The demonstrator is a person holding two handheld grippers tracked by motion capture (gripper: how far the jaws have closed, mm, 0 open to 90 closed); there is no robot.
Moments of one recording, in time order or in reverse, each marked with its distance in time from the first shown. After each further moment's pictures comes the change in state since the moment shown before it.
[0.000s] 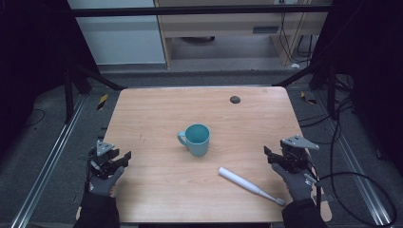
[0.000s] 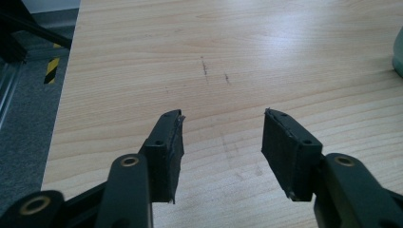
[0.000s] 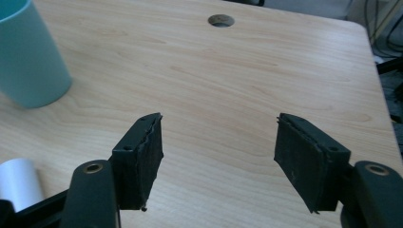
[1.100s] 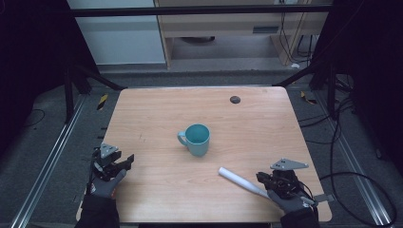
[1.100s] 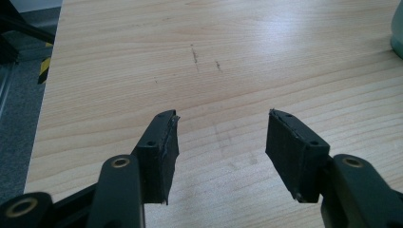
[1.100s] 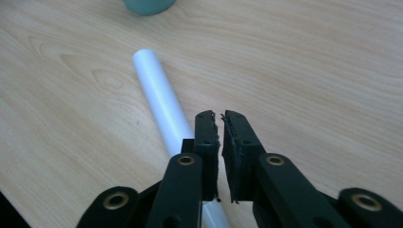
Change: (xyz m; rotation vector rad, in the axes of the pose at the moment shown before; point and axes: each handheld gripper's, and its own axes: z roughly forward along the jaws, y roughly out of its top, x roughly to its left) left arm -0.004 -0.007 0.005 0.016 -0.022 0.033; right arm 0.046 -0.039 -0.029 0.204 0.258 -0.045
